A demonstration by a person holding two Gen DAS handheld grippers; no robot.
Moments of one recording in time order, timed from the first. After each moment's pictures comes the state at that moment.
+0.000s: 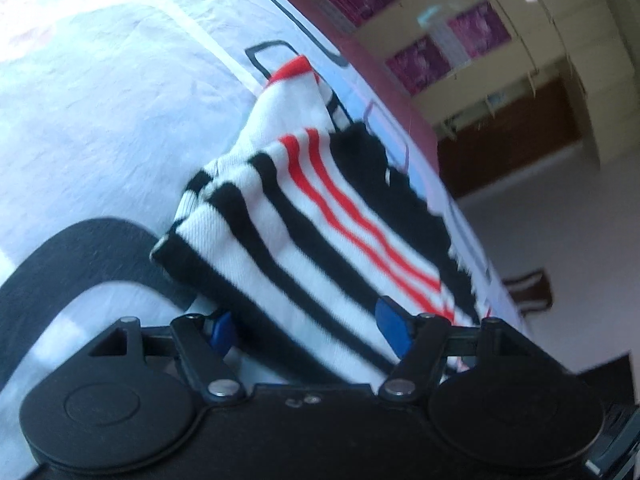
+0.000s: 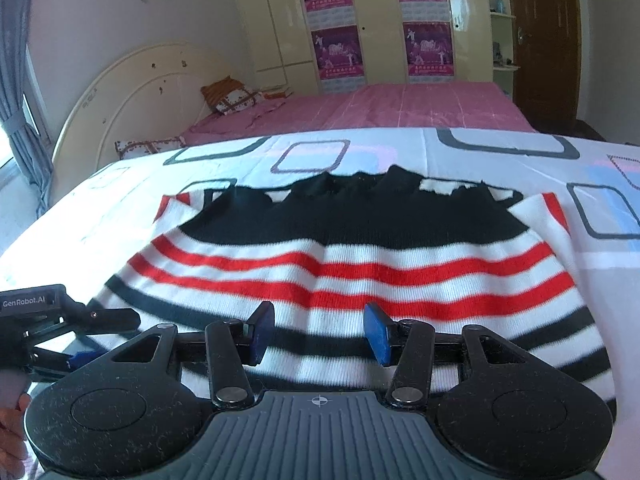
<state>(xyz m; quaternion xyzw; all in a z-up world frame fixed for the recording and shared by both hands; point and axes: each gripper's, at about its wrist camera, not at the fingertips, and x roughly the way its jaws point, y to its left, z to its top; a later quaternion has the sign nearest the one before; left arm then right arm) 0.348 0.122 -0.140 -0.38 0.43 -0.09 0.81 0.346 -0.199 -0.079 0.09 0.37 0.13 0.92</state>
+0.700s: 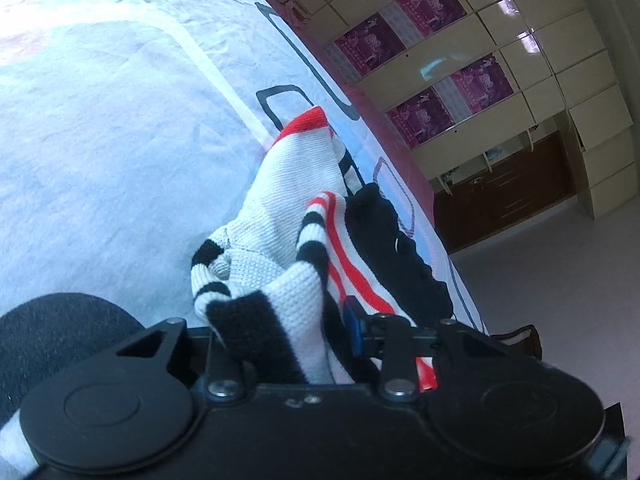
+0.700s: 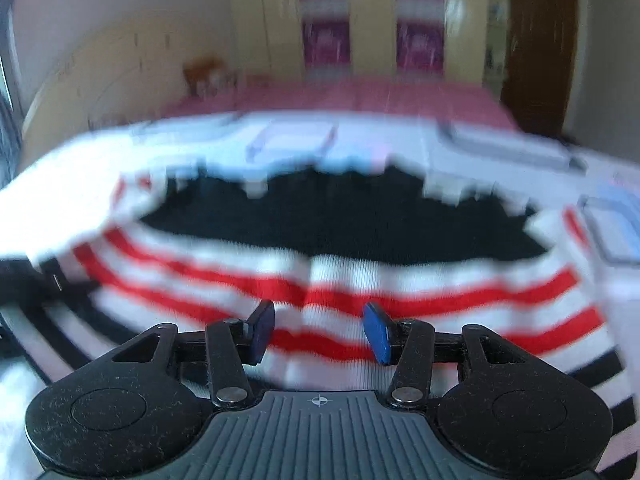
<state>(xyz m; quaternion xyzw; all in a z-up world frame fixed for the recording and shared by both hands) 0.373 0.132 -0.153 -0.41 0.37 -0.06 0.83 0.382 -0.176 -0.117 0.02 0.39 0.10 0.92</state>
